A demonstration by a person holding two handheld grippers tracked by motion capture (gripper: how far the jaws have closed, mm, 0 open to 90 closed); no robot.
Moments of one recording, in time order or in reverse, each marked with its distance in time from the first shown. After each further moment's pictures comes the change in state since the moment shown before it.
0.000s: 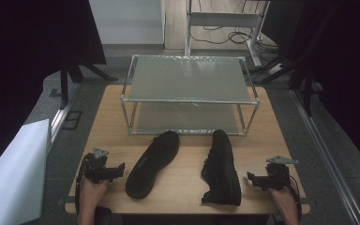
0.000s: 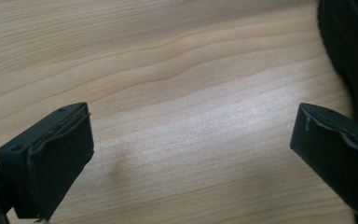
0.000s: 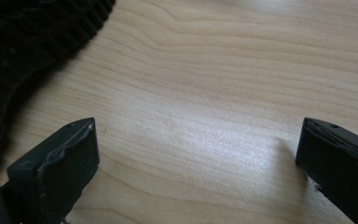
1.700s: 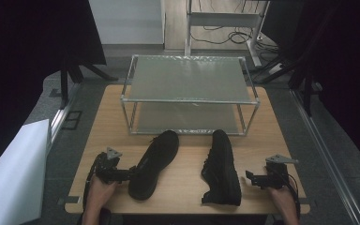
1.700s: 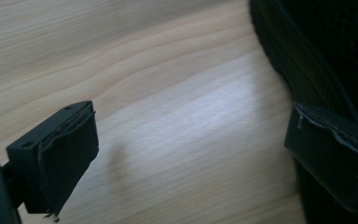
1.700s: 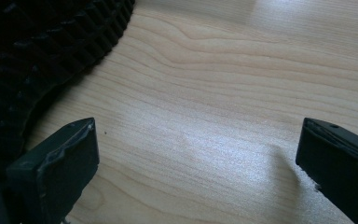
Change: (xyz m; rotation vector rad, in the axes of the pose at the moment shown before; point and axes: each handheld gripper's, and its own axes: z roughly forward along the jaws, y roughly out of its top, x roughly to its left) left arm -0.033 0.007 0.010 0.033 -0.112 0.147; right arm 0.002 0.003 0.001 -0.031 0.033 -0.007
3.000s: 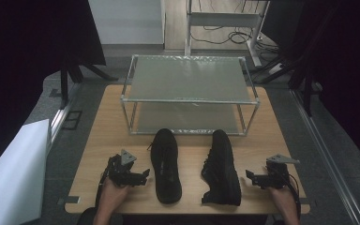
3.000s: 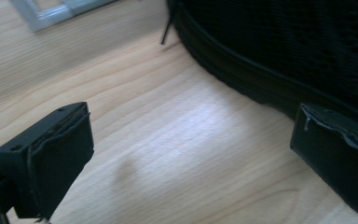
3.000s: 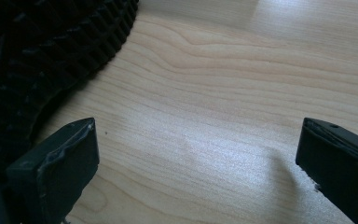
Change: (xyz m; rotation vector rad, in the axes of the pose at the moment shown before) left arm -0.037 0.009 0.000 -0.071 -0.039 0.058; right arm 0.000 0.001 -0.002 -0.018 0.015 0.007
